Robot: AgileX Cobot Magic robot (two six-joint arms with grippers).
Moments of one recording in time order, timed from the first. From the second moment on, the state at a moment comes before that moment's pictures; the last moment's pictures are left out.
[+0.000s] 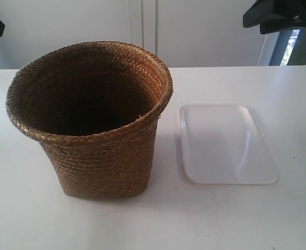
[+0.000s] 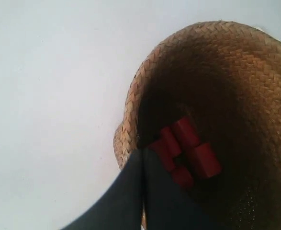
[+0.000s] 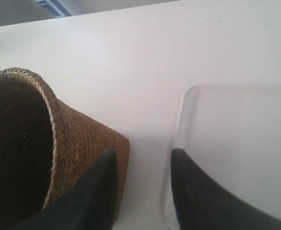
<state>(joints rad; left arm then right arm) 0.10 1.41 -1.54 -0.49 1.20 0.37 -0.10 1.44 -1.45 0.57 0.98 -0.21</state>
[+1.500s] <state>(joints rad) 0.10 1.50 -1.55 -0.57 1.27 0.38 0.08 1.57 -1.45 0.63 1.01 -0.20</state>
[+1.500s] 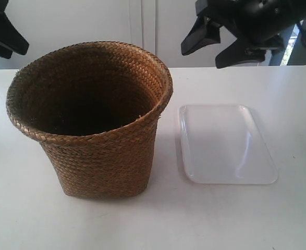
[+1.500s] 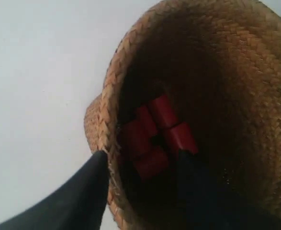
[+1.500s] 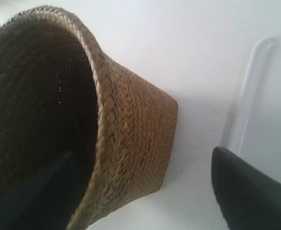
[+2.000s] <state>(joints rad) 0.10 1.56 -1.55 -0.60 1.32 0.38 0.17 1.69 -1.51 0.68 0.99 -0.20</state>
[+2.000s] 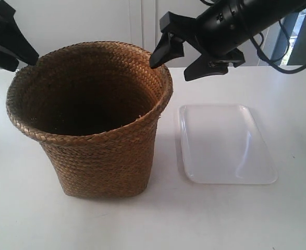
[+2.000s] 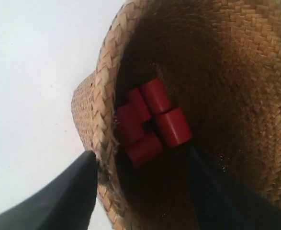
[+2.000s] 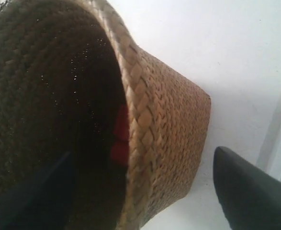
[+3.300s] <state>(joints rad) 0.04 1.63 -1.61 -0.53 1.32 0.36 0.20 1.77 -1.52 0.63 0.98 -0.19</state>
